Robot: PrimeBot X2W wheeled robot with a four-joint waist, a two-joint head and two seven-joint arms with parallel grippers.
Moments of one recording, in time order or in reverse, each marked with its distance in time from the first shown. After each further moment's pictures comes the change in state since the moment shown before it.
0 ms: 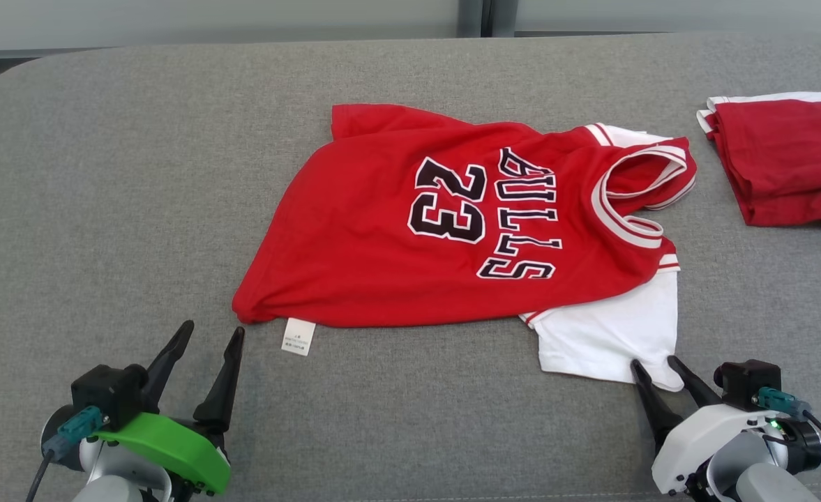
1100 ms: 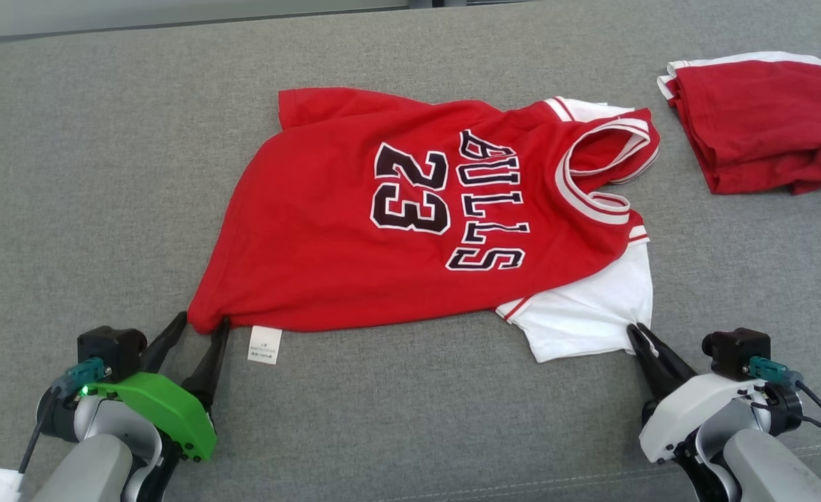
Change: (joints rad) left arm -0.169 -0.031 -0.034 0.291 -0.027 -0.084 0.065; right arm -0.110 0.025 0.004 0.089 0.002 0.060 -0.055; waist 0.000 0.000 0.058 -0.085
